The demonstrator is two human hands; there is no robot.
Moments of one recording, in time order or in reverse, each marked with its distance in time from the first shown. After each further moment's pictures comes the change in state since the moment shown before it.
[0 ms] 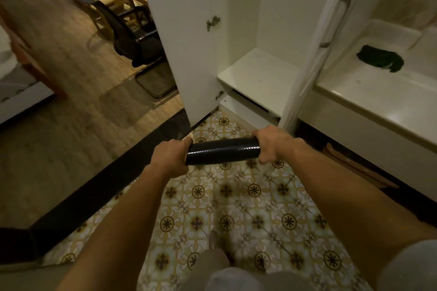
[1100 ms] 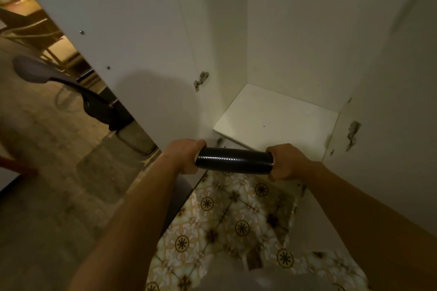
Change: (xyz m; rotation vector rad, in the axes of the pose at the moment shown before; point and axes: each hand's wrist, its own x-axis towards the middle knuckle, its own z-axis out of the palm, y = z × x) left_hand 0.438 -0.112 -0.125 0.078 -0.082 0.360; right_hand 0.297 0.096 -0.136 0.318 0.126 0.163
